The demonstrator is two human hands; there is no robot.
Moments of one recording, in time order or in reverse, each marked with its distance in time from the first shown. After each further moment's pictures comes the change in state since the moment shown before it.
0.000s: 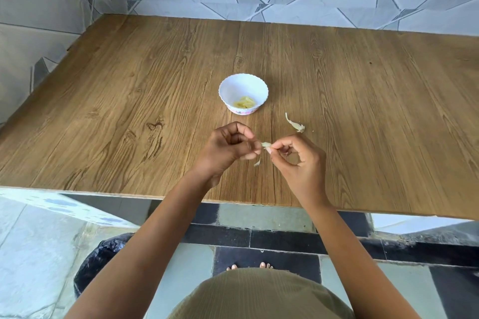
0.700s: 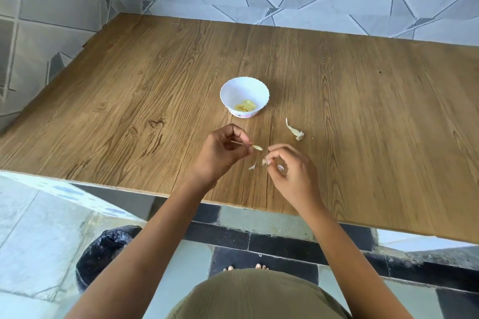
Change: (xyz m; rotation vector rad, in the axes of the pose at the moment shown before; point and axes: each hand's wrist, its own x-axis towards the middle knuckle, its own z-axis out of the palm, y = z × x) left_hand 0.004 -0.012 0.008 0.309 0.192 0.149; right_hand -0.009 0.034 0.000 -0.127 -0.251 0.088
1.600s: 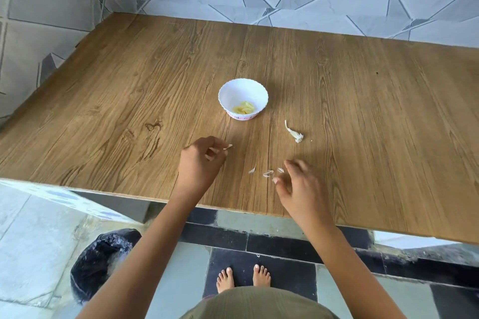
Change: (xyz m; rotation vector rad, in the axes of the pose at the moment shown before) left_hand -0.003 -0.030 -0.025 0.571 0.312 0.203; right_hand -0.025 -0.005 -0.007 -0.383 -0.144 0.229
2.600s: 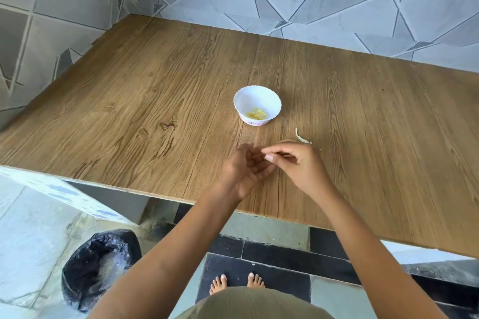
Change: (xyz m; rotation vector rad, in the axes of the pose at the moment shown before) left_hand 0.005 0.054 0.020 -1.303 -0.247 -1.030; right_hand 0.055 -0.038 -0.033 0.631 -0.154 -0.196
